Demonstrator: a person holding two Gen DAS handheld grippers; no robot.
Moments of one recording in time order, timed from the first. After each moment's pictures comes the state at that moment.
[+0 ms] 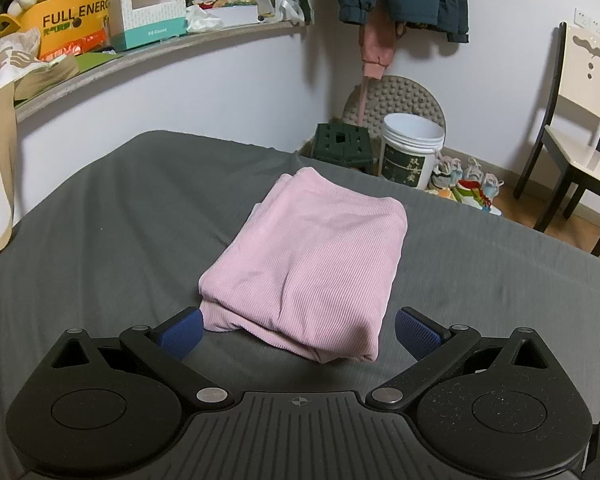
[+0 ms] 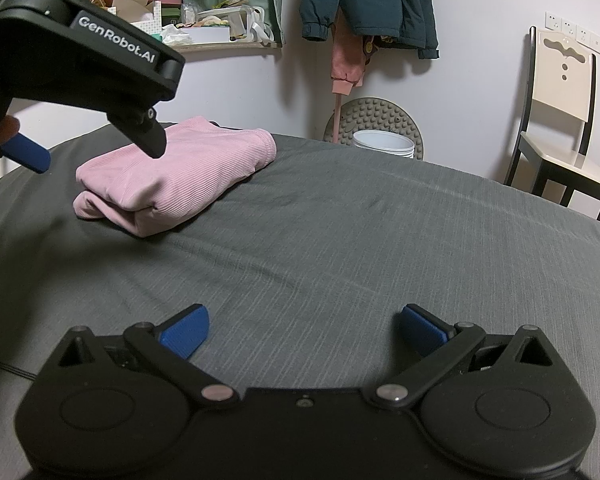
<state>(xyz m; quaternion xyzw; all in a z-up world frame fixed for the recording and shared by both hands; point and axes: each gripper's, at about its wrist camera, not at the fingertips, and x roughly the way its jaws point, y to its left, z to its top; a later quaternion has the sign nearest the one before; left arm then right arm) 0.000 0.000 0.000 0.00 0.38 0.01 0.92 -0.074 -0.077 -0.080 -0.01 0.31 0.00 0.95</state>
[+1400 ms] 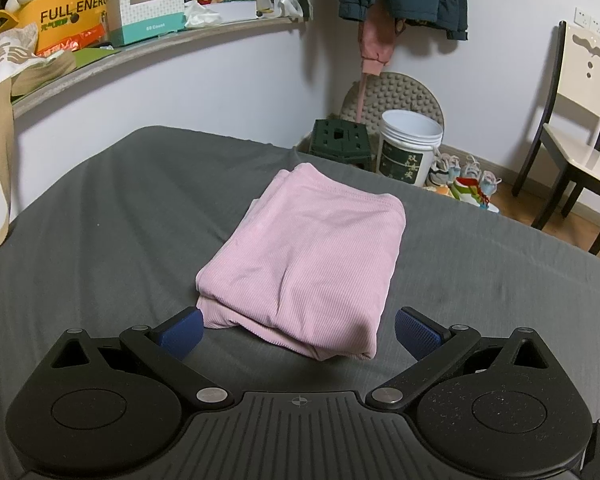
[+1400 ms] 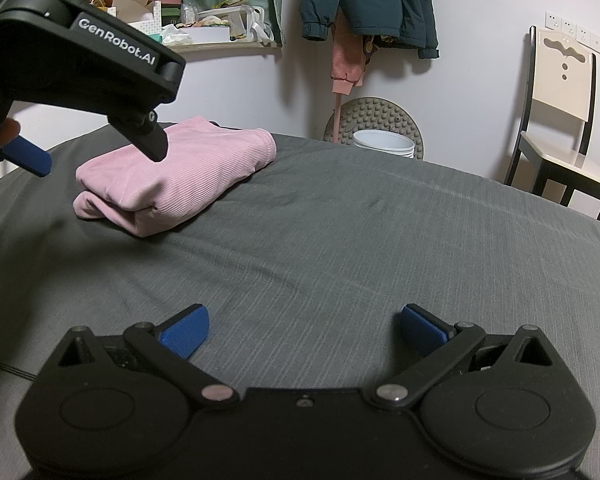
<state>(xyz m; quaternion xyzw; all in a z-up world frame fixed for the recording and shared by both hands) 0.001 0.001 -0.001 0.00 0.39 0.00 0.92 -0.074 -0.081 -0.080 -0.01 0.31 0.00 0.95</state>
